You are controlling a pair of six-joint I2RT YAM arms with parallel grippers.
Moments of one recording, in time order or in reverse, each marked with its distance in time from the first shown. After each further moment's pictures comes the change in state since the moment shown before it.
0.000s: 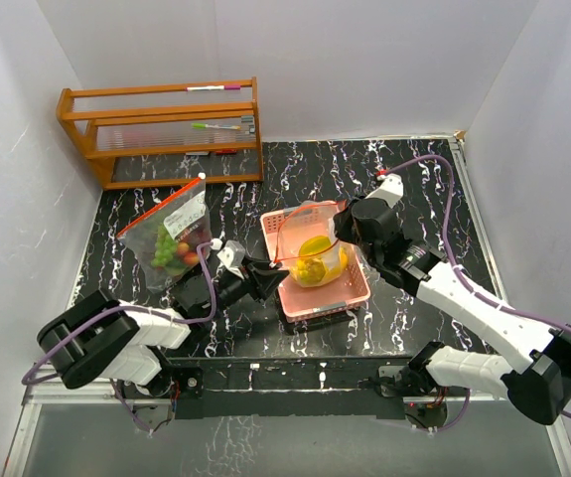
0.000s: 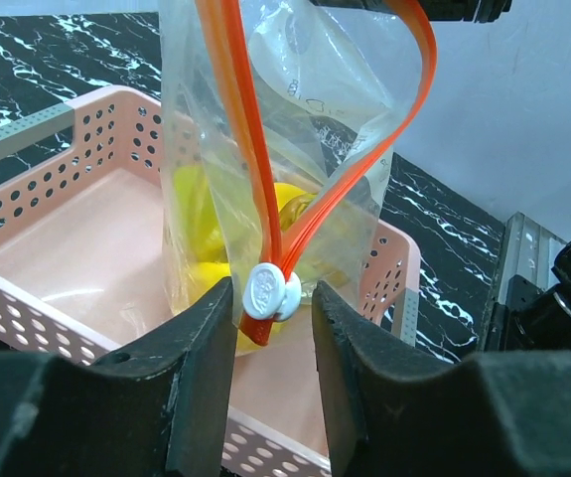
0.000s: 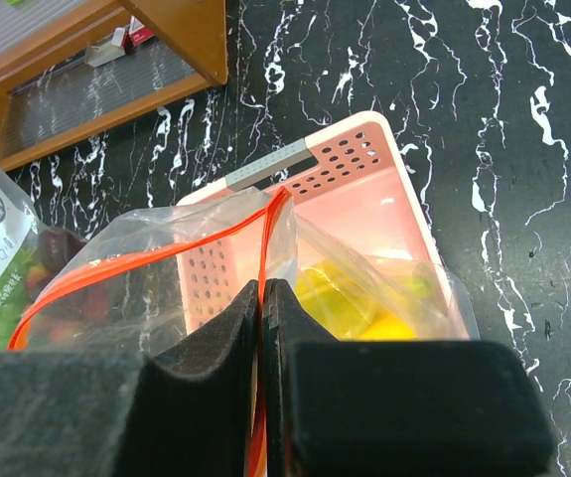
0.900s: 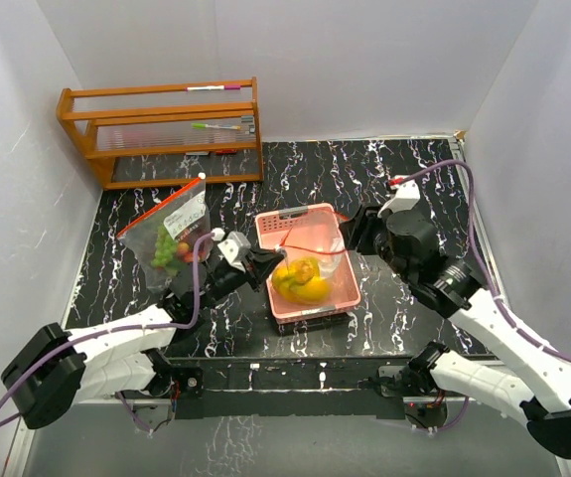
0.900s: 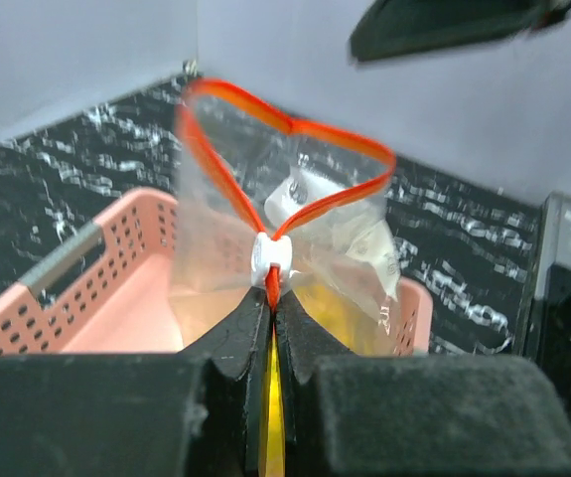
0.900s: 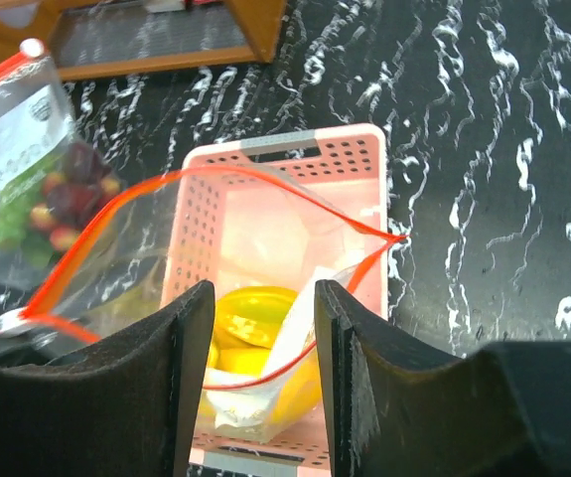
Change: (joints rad) left arm -0.005 -0.303 0.164 -0.402 0.025 0.221; right arm -0.006 -0.222 -0.031 -0.095 -0.125 -0.211
